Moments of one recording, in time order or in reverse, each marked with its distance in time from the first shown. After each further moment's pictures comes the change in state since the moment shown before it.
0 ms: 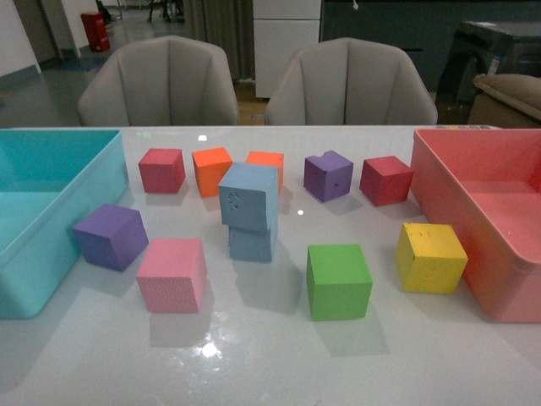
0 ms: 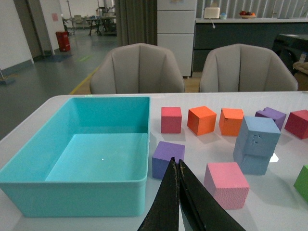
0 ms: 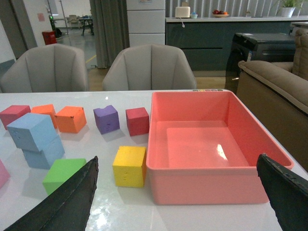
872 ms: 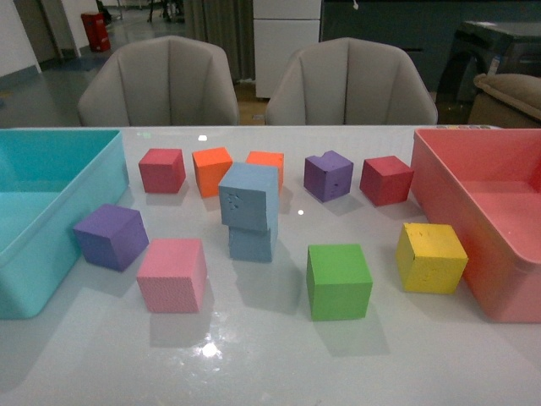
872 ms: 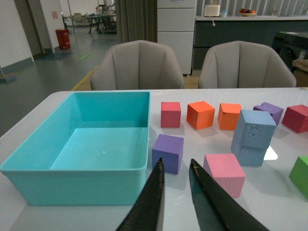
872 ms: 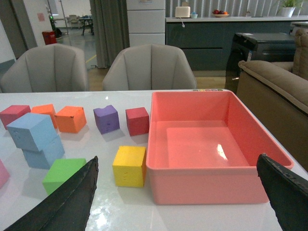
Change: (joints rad) left arm 0.000 -0.270 0.000 -0.285 0.000 0.000; right arm 0.000 0.000 0.000 0.000 0.000 0.000
